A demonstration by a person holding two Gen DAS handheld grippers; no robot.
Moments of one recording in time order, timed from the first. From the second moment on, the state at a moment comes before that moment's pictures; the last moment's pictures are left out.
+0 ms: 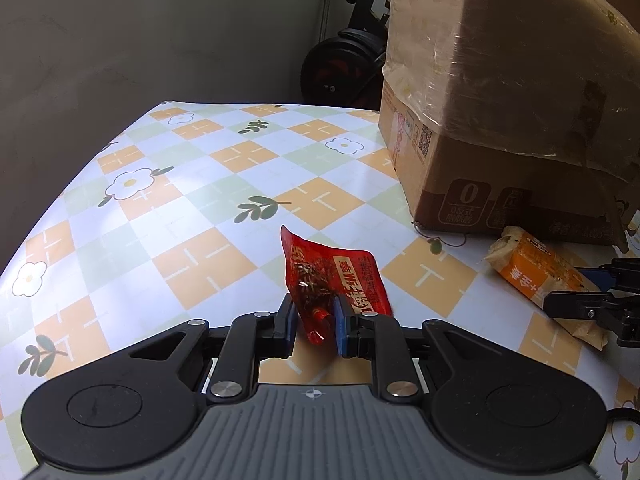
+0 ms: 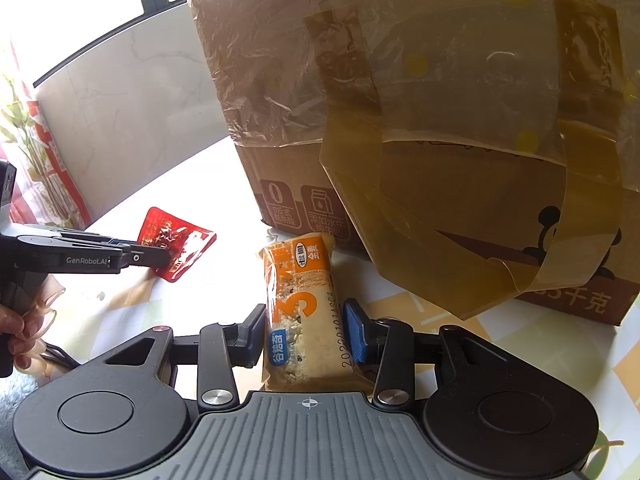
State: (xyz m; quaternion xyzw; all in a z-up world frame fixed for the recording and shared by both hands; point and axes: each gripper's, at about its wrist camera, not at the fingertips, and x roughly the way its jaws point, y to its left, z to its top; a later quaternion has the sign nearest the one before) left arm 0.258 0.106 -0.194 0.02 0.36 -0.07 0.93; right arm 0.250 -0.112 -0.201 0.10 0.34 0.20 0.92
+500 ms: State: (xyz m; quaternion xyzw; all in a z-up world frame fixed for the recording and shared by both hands) left arm 0.237 0.107 -0.153 -0.02 0.28 -0.07 0.96; right arm 0.246 -0.107 -0.197 0.09 0.33 0.21 0.91
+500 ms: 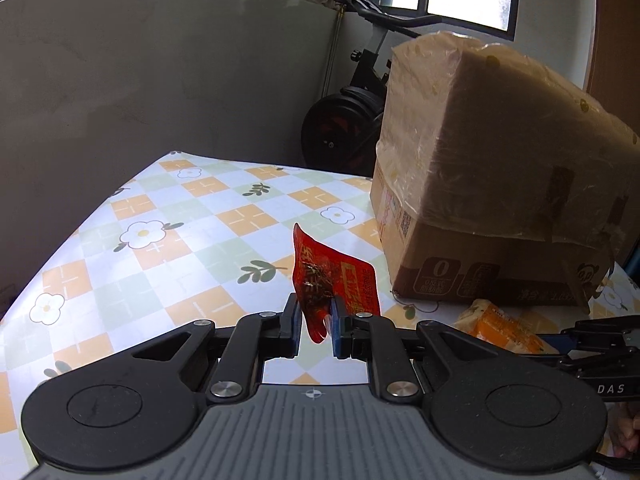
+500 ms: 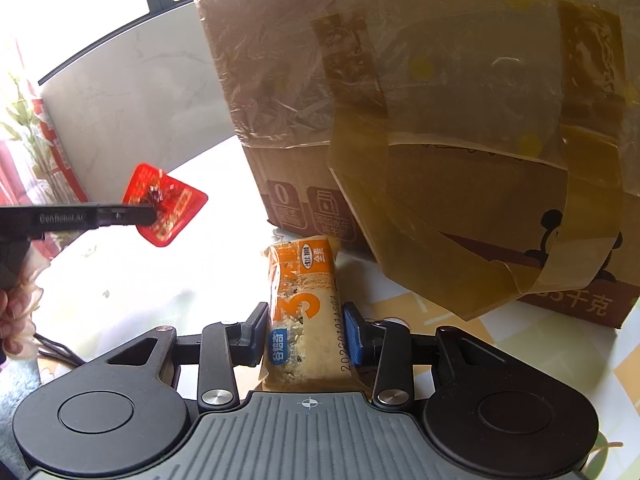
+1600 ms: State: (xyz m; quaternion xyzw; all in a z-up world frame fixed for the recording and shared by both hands) left arm 0.331 -0.012 0.004 -0.02 0.13 -0.21 0.97; right arm 0.308 -0.203 -0.004 0.11 0.20 0.07 0.97
